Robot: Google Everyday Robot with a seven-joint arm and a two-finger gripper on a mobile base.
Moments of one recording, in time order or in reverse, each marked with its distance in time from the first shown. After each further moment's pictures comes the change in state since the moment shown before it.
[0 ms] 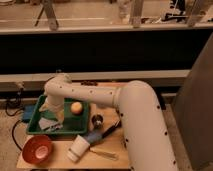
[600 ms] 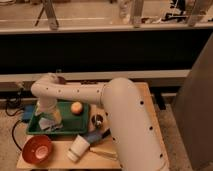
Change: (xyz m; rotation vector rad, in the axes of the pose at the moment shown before) arm -0.012 -0.002 0.015 -0.125 0.045 -0.128
